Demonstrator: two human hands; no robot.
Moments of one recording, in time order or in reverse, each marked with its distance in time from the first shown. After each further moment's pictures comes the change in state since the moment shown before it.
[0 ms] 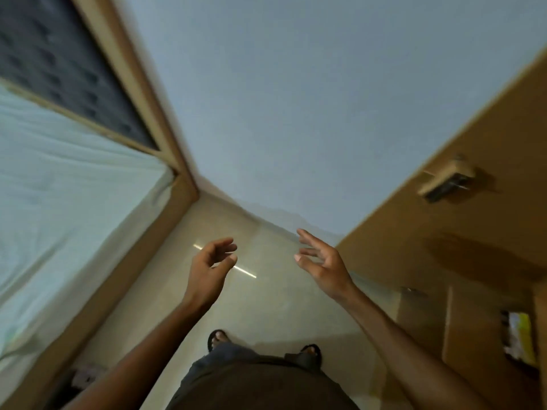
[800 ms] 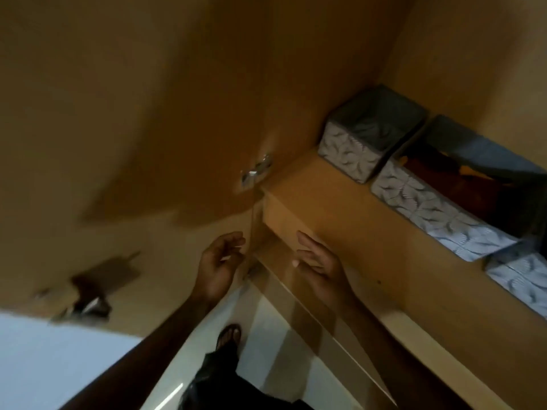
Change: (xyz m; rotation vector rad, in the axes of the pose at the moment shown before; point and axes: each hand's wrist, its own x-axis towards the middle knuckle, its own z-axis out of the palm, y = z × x) left_hand -0.001 0.118 0.567 0.219 -1.194 0.286; right_hand -0.221 0.107 -0.341 0.326 1.198 0.165
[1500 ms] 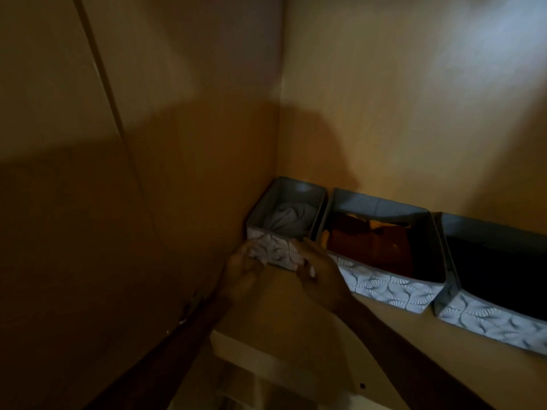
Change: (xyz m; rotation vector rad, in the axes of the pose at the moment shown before) left_hand 0.221 0.131 0.159 0.115 -0.514 0.292; right_hand 0.138 -0.060 -0.140 -0.581 0.562 -0.388
